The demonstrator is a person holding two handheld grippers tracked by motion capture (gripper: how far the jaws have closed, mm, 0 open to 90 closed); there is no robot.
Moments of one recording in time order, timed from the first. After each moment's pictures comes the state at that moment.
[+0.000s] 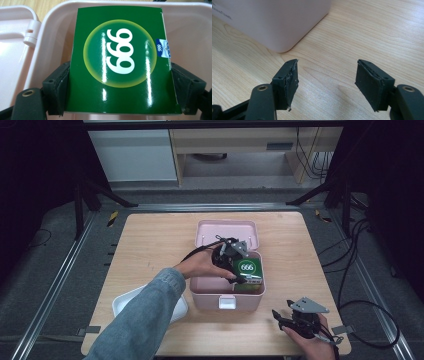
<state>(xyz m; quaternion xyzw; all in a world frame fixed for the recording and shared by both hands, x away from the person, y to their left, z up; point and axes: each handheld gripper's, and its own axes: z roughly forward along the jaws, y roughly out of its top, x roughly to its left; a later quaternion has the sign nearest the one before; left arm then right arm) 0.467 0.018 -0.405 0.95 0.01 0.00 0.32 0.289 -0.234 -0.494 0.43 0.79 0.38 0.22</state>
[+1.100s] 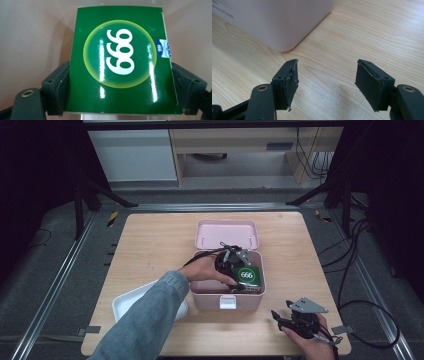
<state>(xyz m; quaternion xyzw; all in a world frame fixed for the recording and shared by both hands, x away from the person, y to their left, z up) 0.463 0.008 -0.432 0.96 0.00 -0.01 0.27 0.289 -0.232 -0.496 0.43 0.79 0.38 0.22</state>
